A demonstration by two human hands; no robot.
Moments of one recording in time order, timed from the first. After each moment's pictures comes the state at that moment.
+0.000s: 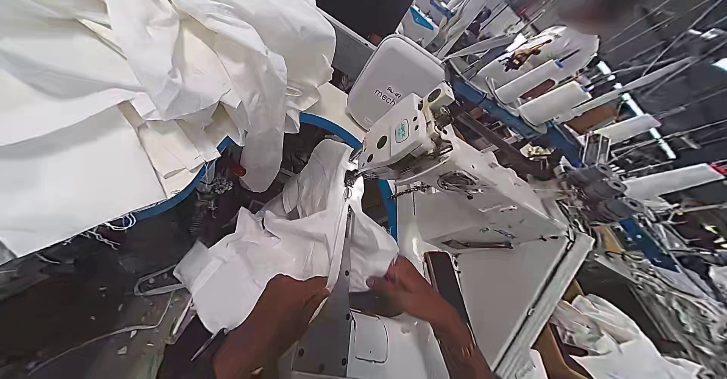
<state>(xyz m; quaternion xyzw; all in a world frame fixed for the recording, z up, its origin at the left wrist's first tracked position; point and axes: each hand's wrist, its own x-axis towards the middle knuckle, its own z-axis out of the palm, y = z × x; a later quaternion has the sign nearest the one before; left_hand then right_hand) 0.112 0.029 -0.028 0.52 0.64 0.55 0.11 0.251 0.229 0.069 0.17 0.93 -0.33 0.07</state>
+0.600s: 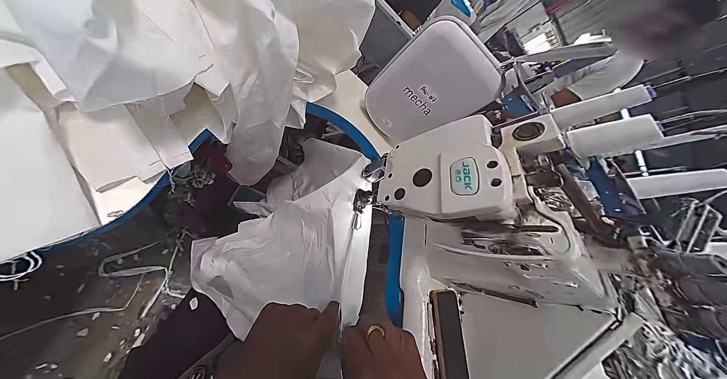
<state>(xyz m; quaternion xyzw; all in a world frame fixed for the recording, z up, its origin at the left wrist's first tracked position) 0.106 0.067 -0.029 0.52 0.70 0.49 0.00 0.200 0.141 0.090 0.22 0.97 0.09 0.06</state>
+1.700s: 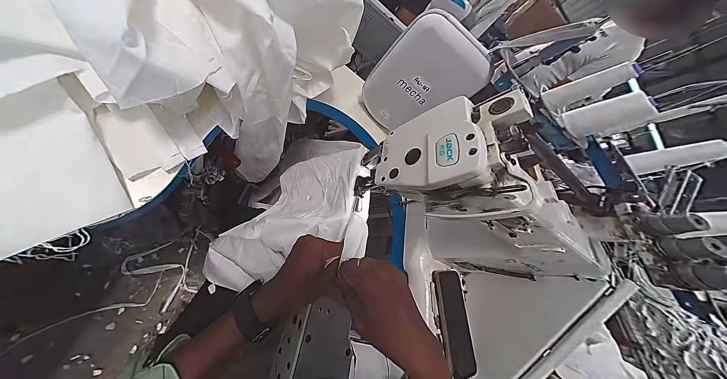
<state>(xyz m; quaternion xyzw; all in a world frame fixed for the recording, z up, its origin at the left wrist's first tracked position) 0.065 0.106 -0.033 0.48 0.57 0.60 0.27 0.180 0.192 0.072 0.07 1.00 -0.04 -0.01</state>
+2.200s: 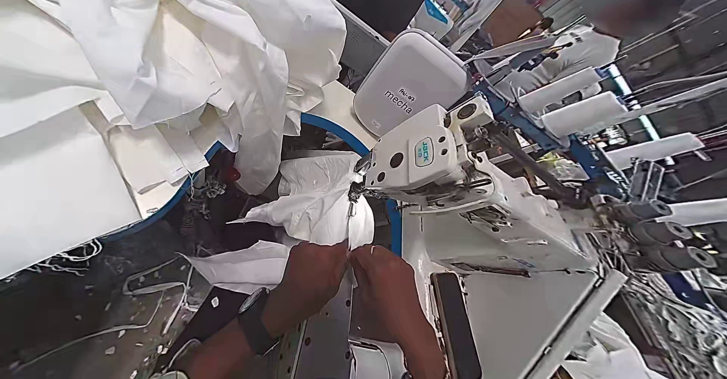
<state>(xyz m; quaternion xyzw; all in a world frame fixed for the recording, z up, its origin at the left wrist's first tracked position) 0.084 0.107 -0.018 0.47 0.70 0.54 0.05 0.189 0.207 0.057 0.16 0.98 0.07 -0.08</state>
